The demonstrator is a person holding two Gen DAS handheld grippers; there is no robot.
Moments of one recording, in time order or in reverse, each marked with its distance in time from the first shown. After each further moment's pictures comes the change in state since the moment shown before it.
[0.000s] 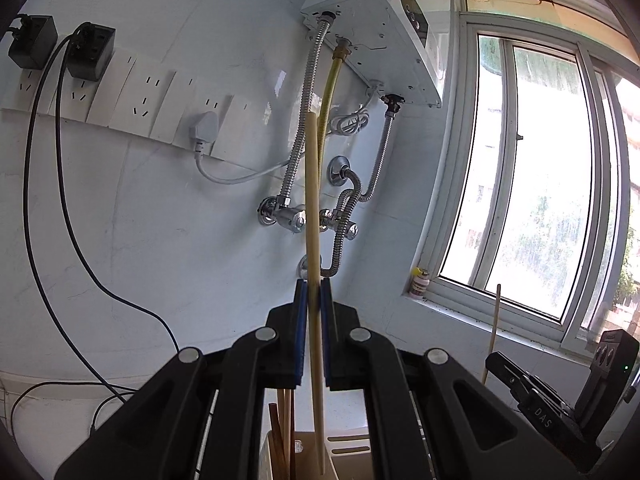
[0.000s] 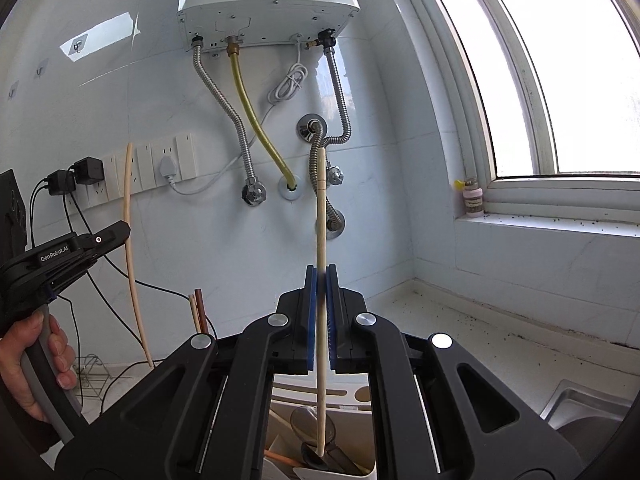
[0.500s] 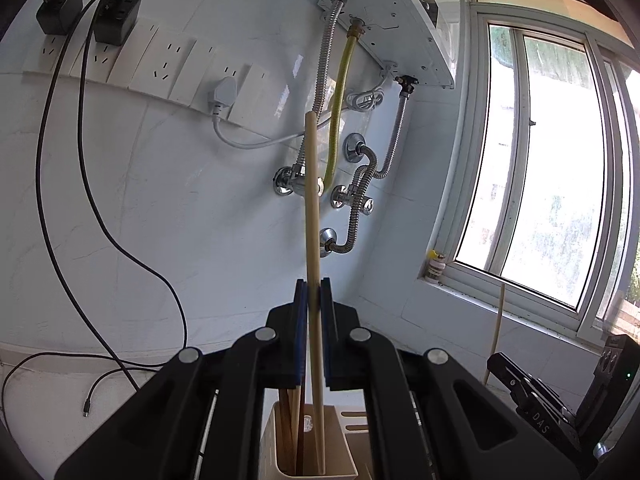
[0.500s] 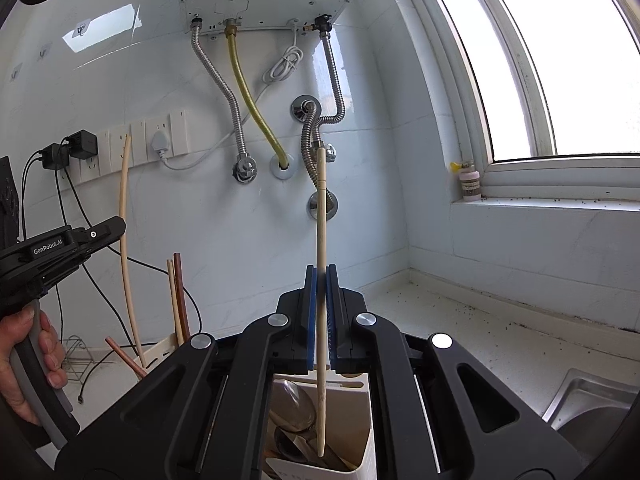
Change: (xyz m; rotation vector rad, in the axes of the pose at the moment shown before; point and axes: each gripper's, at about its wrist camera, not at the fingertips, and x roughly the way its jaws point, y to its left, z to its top) left arm 0.005 0.003 -0.041 -0.029 0.019 0.053; right arm 0.012 -0.010 -0.043 -0.010 -0.006 -0.009
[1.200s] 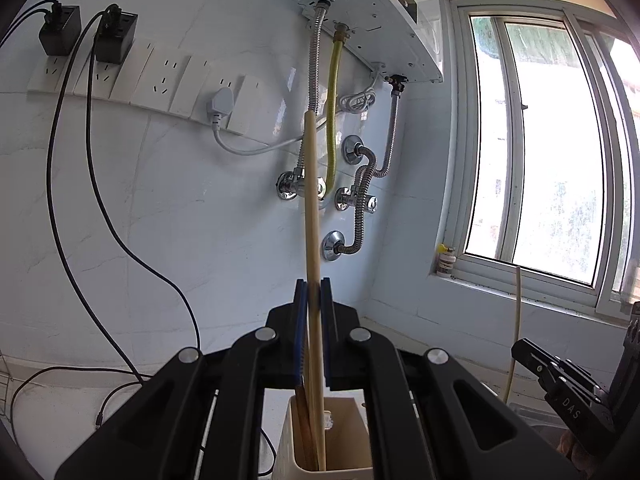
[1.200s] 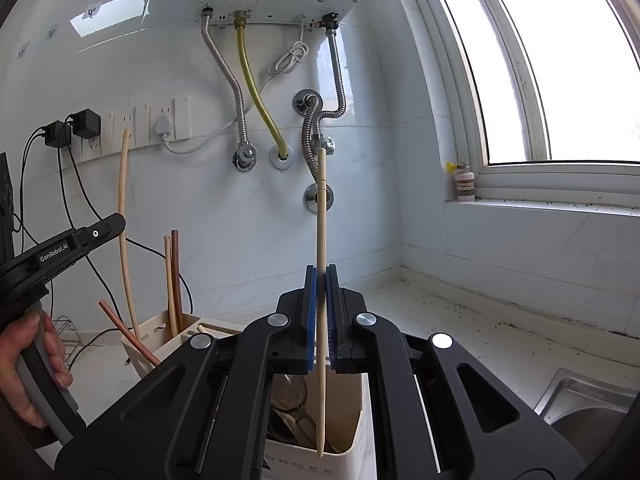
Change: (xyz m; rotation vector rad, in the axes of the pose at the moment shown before) left arm -0.004 -0.004 -0.024 0.105 -0.064 0.033; right arm -0.007 0.006 -0.017 -0.065 -0.004 -0.033
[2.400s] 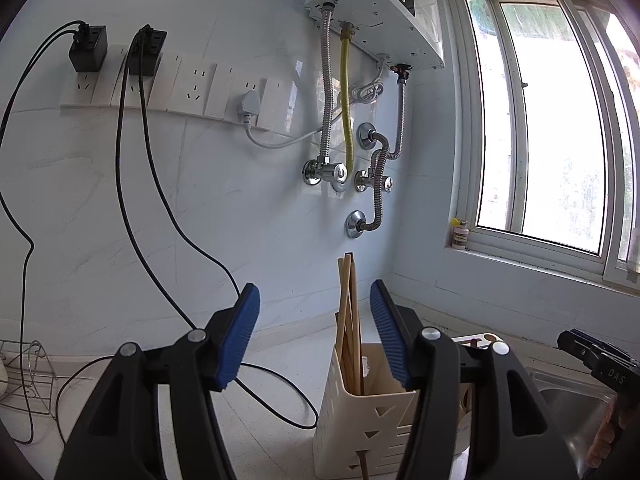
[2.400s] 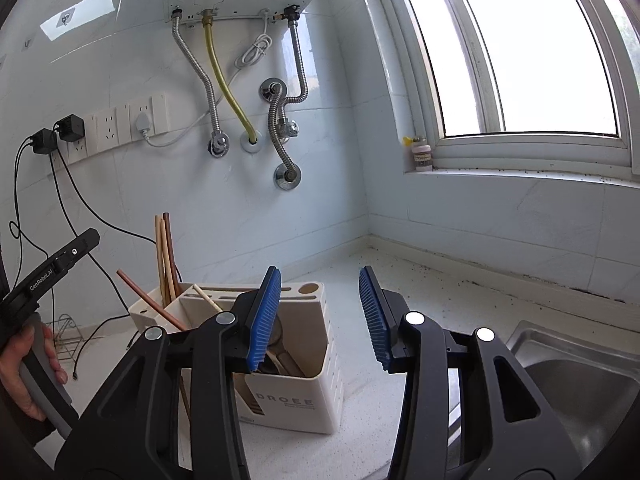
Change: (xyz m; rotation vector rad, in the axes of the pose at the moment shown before) left arm -0.052 0.014 -0.008 0.062 0.059 0.075; right arm -0.059 -0.017 -0.015 0.089 0.117 -0.101
